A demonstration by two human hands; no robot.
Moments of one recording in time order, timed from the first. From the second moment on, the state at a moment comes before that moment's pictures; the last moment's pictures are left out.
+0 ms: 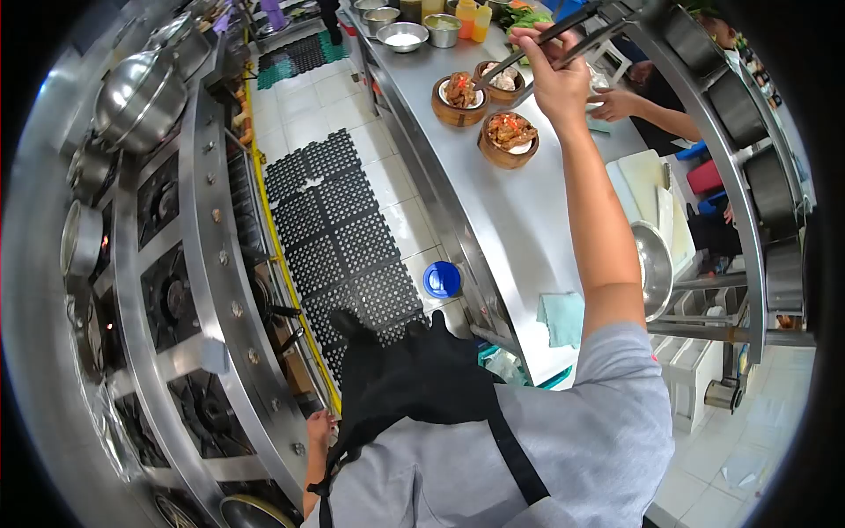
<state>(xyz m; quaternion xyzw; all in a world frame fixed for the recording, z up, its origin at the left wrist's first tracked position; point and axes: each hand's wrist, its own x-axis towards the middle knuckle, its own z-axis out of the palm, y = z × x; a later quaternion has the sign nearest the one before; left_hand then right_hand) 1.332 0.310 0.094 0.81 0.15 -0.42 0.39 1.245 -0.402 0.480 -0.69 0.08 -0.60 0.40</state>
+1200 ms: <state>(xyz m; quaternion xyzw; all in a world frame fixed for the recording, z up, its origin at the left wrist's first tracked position) 1.691 0.029 0.129 0.81 -0.12 -0.49 0.31 1.274 -0.548 0.428 -0.65 0.26 -0.55 0.47</state>
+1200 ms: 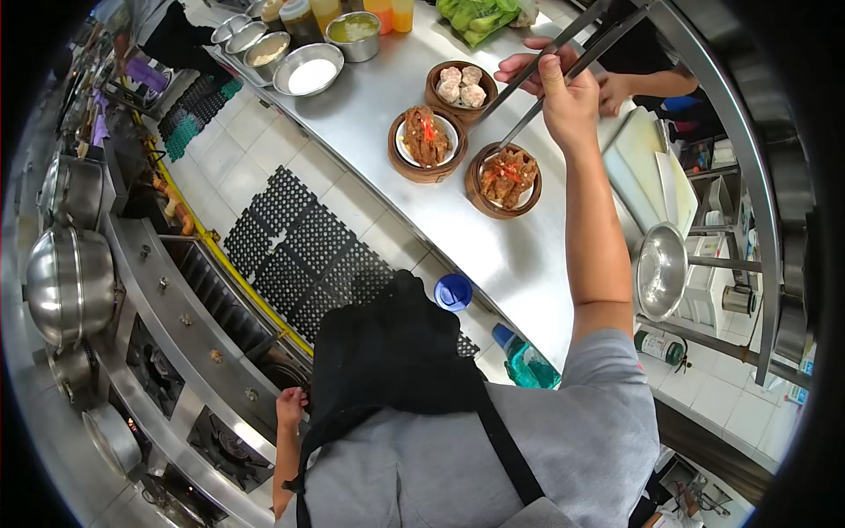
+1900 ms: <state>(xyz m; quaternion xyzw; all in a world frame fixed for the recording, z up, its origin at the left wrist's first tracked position) 1.685 0.038 0.126 0.81 -0.08 -0.46 0.35 1.292 -0.548 0.350 -0.60 0.29 -0.47 0.58</state>
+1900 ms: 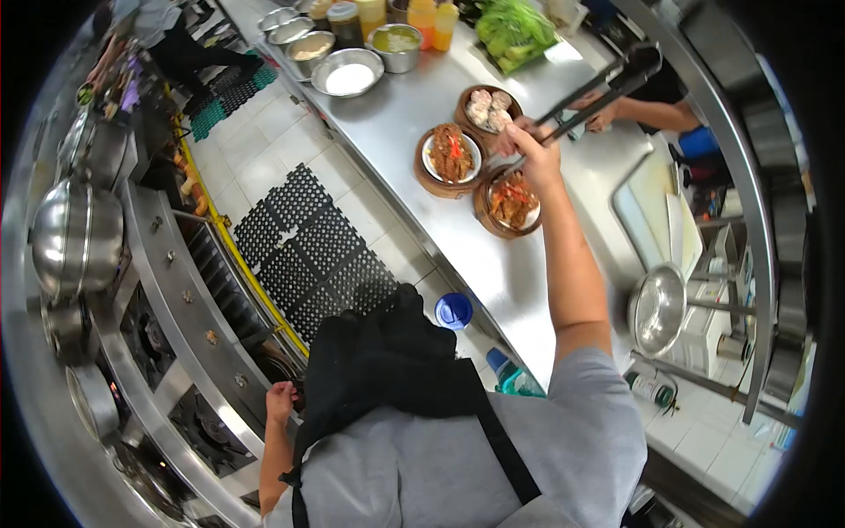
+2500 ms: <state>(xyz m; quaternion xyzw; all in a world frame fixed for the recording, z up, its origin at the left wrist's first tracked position) 1.787 -0.045 0.239 0.77 -0.10 -0.34 0.53 1.322 -0.507 0.417 -0.56 0.40 -0.57 0.45</state>
